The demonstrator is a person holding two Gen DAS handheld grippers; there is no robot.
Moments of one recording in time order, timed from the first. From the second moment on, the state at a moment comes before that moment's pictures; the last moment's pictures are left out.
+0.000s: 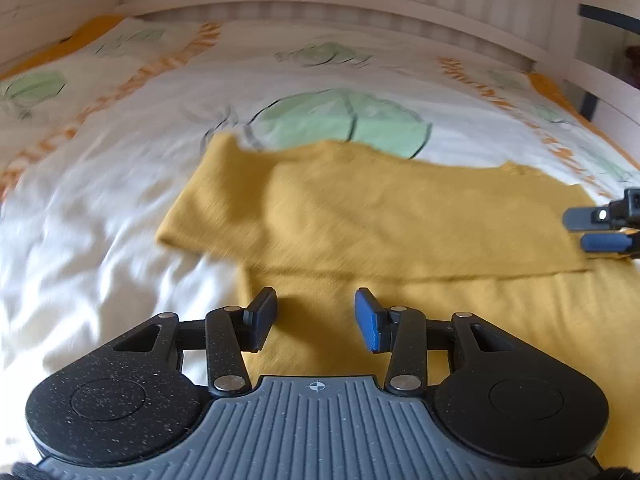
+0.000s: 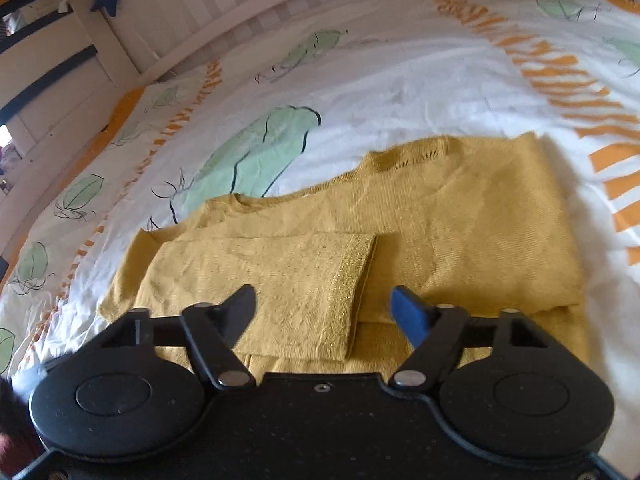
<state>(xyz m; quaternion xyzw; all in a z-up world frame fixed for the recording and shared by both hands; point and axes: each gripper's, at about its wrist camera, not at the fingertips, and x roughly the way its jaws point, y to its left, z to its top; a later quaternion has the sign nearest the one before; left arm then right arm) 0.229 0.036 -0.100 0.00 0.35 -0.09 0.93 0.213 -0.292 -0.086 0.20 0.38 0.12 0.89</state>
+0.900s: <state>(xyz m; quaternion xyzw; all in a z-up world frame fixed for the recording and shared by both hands) 0.224 0.037 -0.113 -0.01 0.33 -0.09 0.94 0.229 -0.332 0.034 0.16 0.31 0.13 0.93</state>
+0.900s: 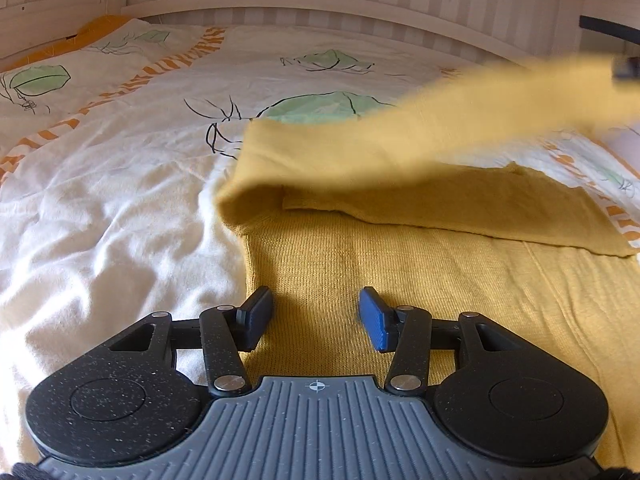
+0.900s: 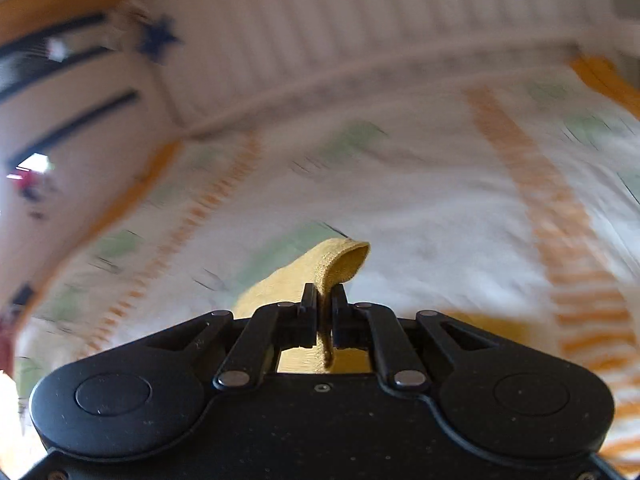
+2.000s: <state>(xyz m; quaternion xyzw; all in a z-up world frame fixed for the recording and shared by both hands) 0.225 0.035 -0.113 0.01 0.33 -0.09 0.94 0.208 -0.375 -0.099 0.11 0.38 -0.06 0.92</state>
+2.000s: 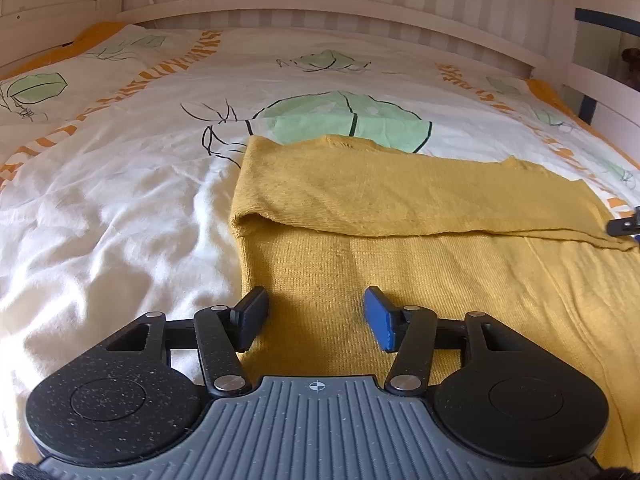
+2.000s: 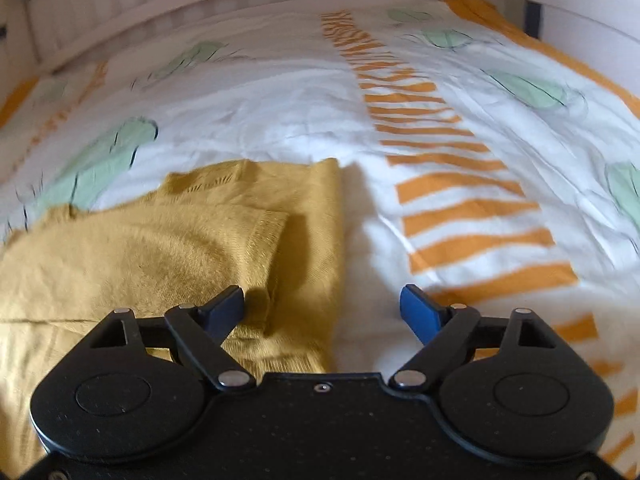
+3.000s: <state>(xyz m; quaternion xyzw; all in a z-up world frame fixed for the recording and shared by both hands) 0.118 0.096 -0.090 -0.02 0.45 -0.18 0.87 0.014 -0.373 -0.080 0.26 0.53 0.08 0.81</state>
